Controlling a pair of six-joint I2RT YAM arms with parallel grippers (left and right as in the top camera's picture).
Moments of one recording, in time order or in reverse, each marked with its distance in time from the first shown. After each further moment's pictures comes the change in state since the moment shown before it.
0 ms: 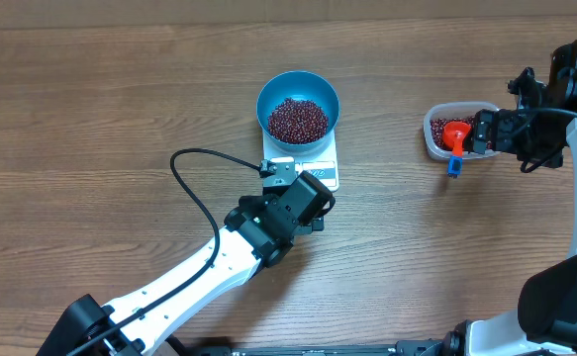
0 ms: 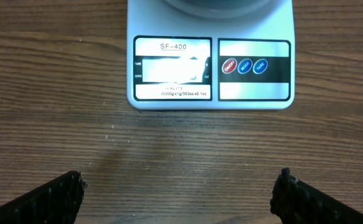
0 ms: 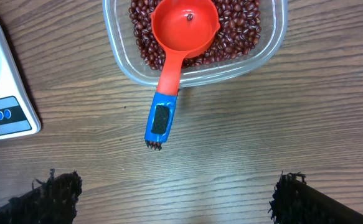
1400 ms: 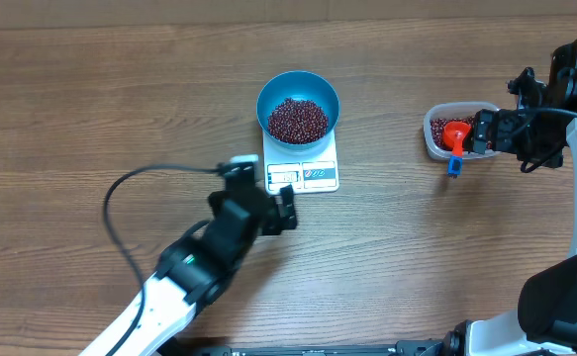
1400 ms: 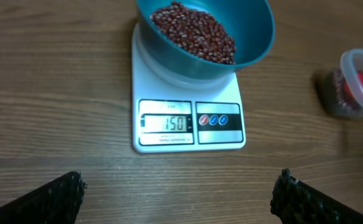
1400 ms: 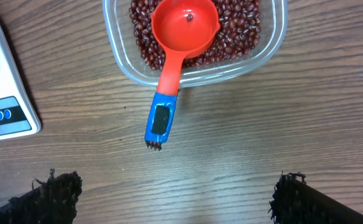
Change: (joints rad) left arm 0.164 -0.410 -0.269 0.256 0.137 0.146; right arm 0.000 0.000 0.000 0.000 0.001 0.000
